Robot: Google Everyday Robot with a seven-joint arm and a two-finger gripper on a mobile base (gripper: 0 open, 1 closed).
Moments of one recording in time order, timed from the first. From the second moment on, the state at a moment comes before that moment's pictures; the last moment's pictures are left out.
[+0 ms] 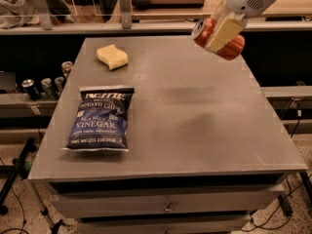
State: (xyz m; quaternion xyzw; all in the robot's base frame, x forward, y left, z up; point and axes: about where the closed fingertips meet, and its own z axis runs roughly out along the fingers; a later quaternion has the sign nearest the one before) arm 0.618 -0.162 0.993 -0.63 0.72 0.02 0.28
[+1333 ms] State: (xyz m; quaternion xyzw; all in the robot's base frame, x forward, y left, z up) arm 0.596 -0.146 0.995 -0.51 0.75 0.24 0.35
